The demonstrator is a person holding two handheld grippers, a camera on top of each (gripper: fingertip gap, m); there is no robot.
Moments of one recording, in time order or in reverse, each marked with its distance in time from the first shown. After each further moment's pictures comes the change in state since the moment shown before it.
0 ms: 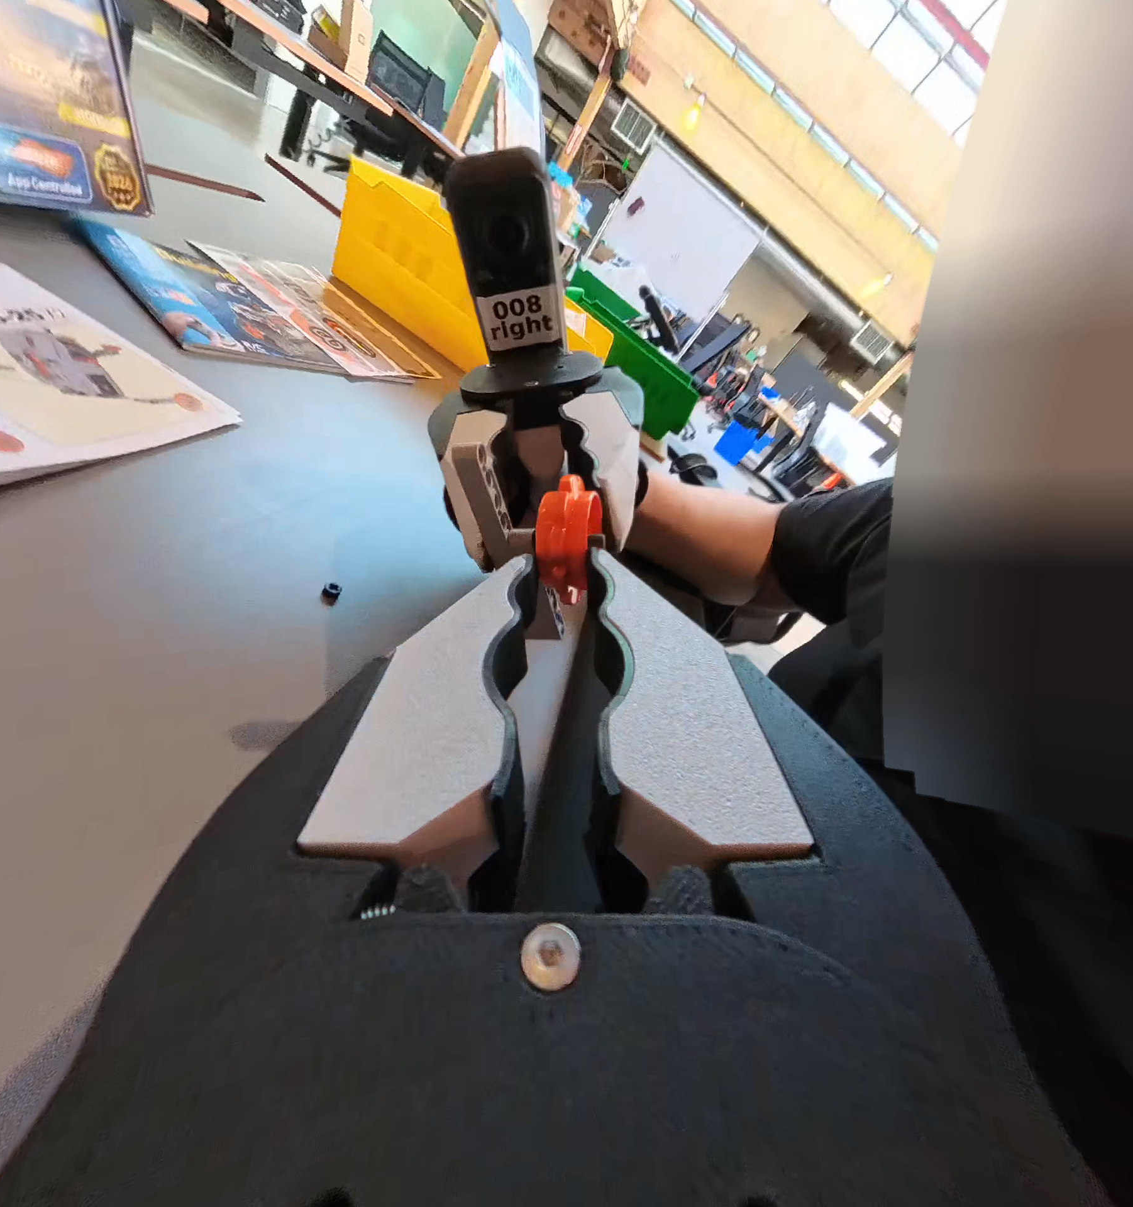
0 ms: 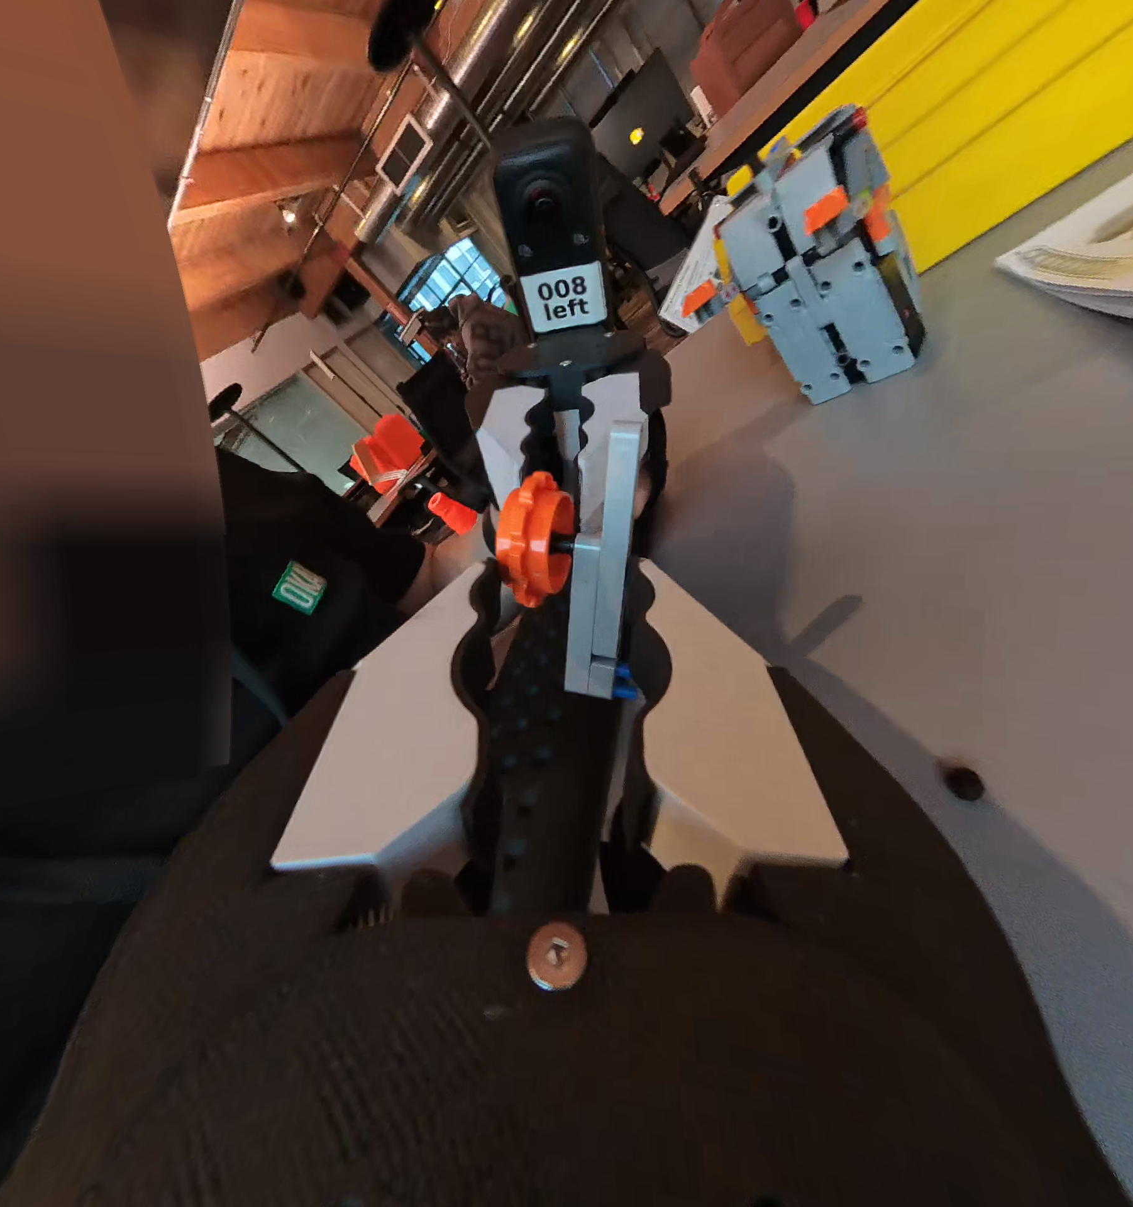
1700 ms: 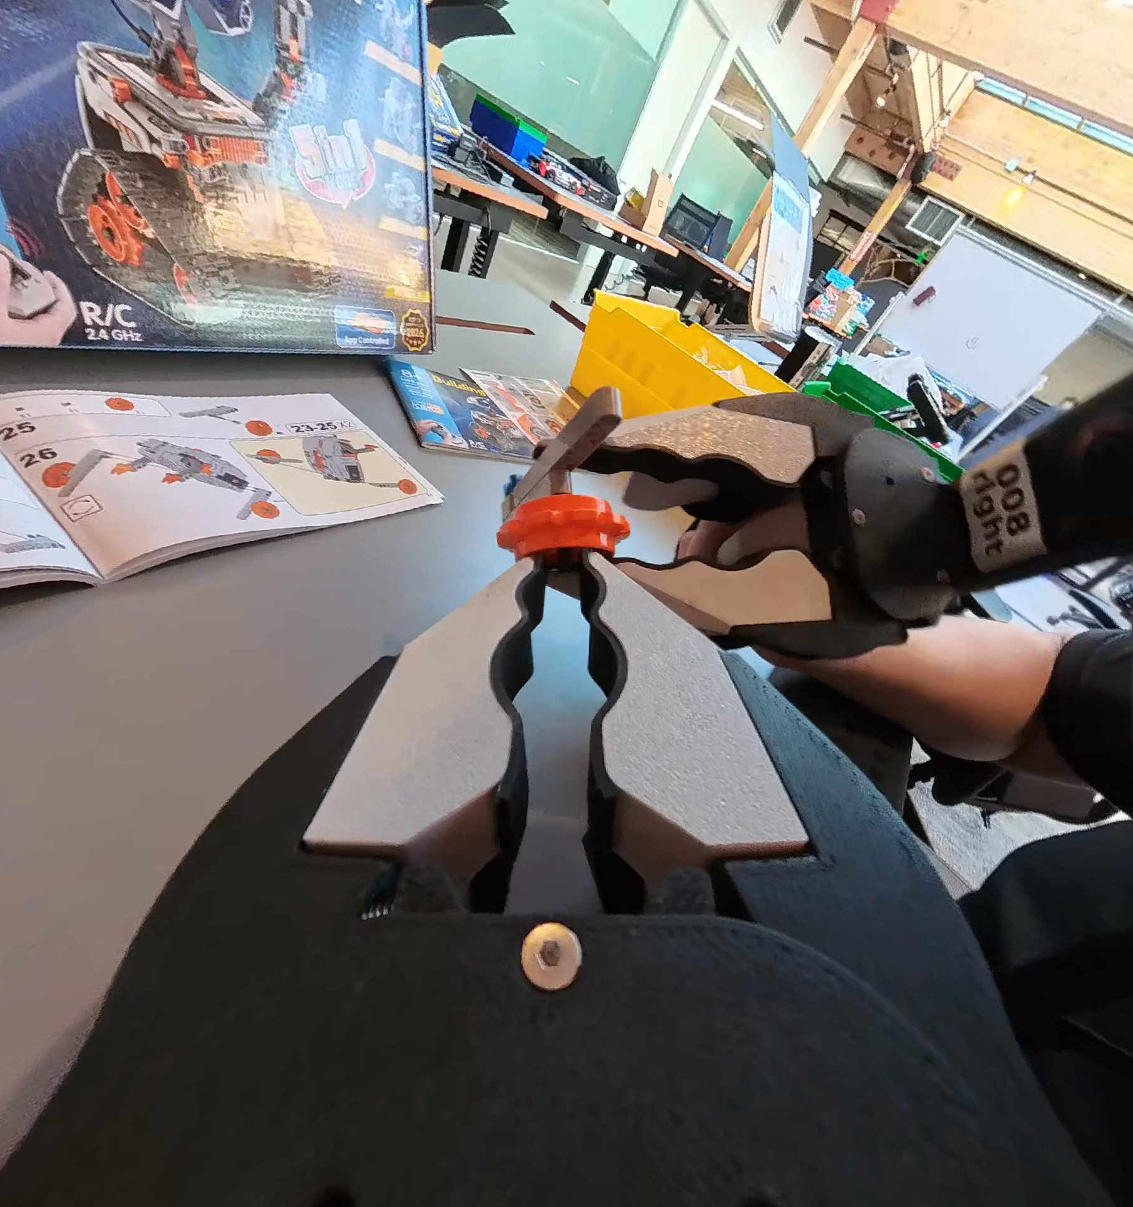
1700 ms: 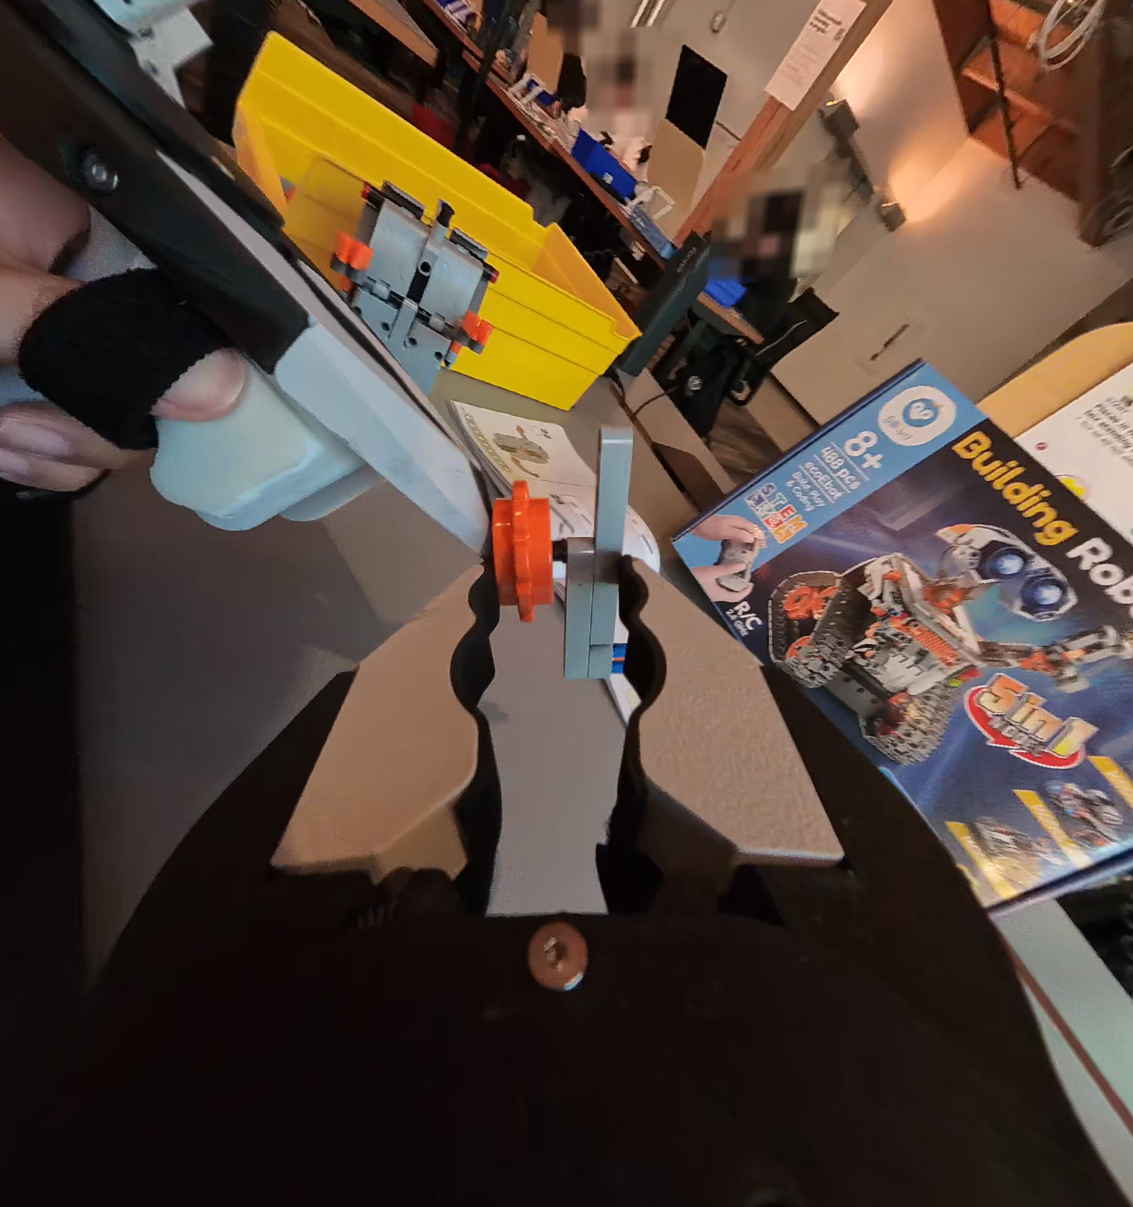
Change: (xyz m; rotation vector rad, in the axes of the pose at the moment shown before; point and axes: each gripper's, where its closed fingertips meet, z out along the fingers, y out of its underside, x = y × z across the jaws) left arm -0.024 -0.020 0.018 0.158 -0.445 0.105; right arm 0.023 -0.040 -0.024 -0.099 1.015 -1.126
